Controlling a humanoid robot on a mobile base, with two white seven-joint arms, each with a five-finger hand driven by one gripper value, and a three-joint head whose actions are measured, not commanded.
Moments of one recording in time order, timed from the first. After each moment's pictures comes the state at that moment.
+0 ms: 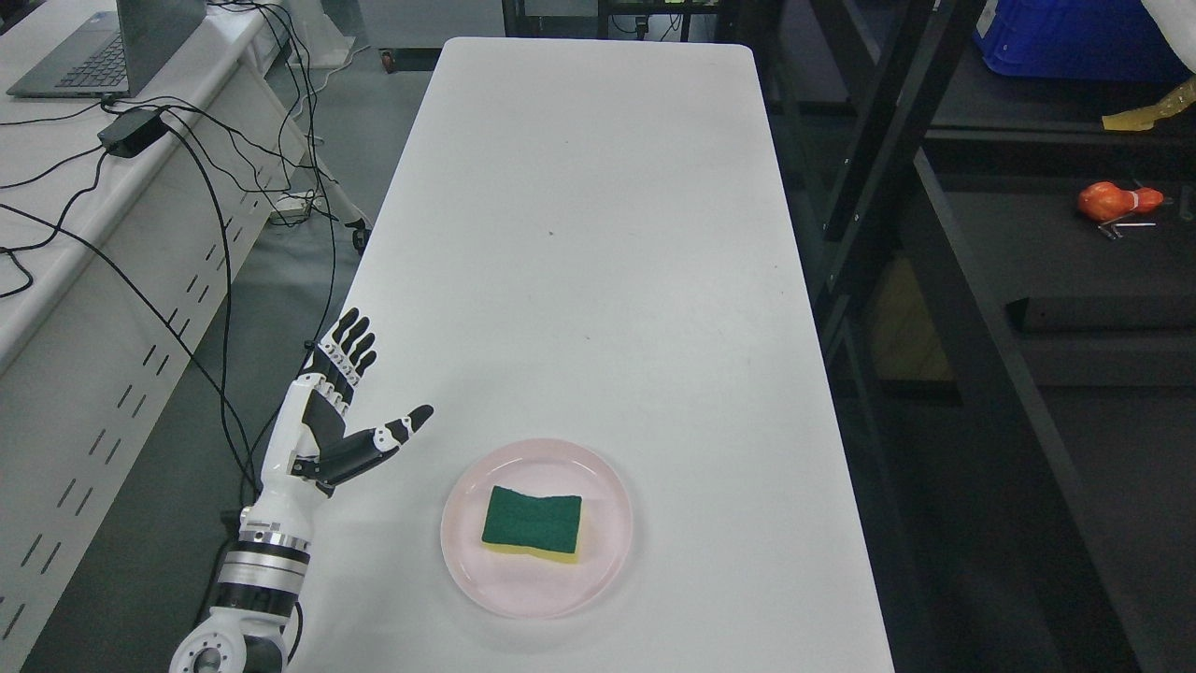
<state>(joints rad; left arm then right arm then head) -0.01 0.00 0.14 -1.75 0.14 -0.08 -0.23 -0.07 0.00 -0.21 0.00 -0.11 0.08 -0.07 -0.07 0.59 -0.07</state>
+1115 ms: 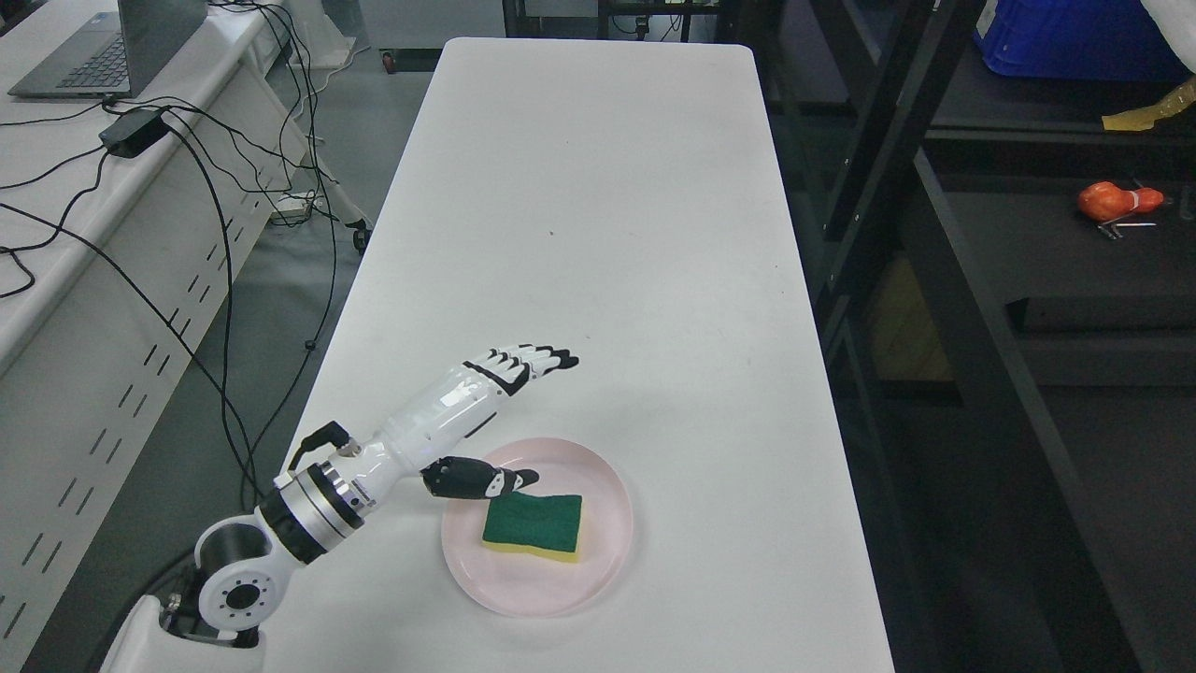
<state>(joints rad) -0.24 0.28 -0.15 -1.75 -0.52 -0.49 -0.55 -0.07 0.00 -0.21 0.00 -0.11 0.08 -0.07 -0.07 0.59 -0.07</state>
